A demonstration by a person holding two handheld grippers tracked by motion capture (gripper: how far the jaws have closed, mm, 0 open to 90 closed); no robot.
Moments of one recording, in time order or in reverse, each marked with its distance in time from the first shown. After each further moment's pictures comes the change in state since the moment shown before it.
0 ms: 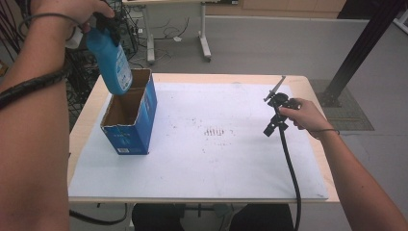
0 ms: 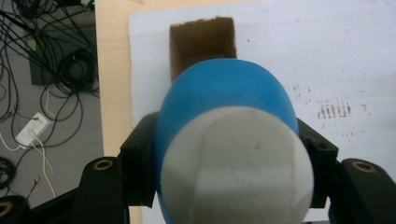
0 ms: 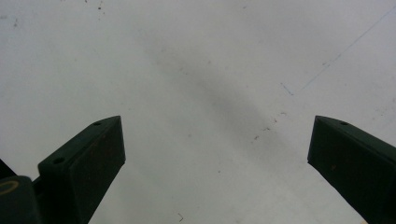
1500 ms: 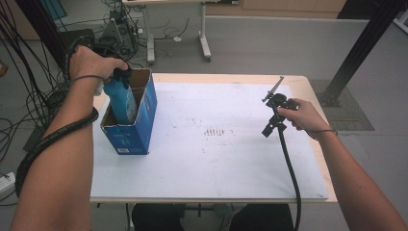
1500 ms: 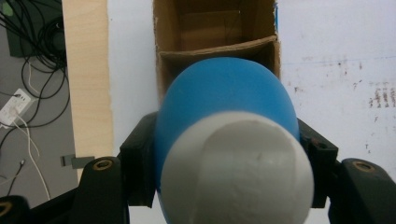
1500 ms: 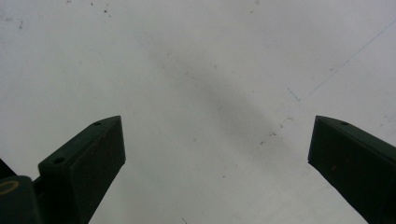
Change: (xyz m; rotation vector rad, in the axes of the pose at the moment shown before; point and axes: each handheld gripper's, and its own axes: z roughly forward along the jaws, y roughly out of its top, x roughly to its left) left arm 0.001 -0.030 0.120 0.086 0.010 -0.021; right arm 0.004 0.002 0.003 -0.003 0.007 -0.011
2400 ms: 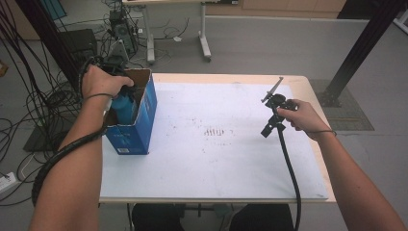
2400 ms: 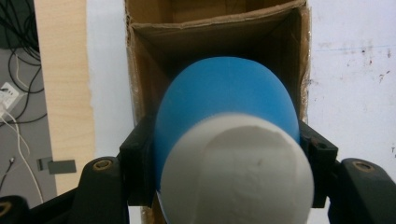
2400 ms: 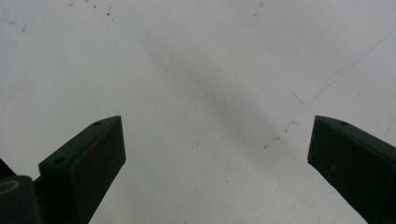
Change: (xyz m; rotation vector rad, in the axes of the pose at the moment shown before) left arm -0.005 -0.010 0.049 0.030 -0.010 -0.010; right arm 0.000 0.001 0.003 -0.010 0.010 0.001
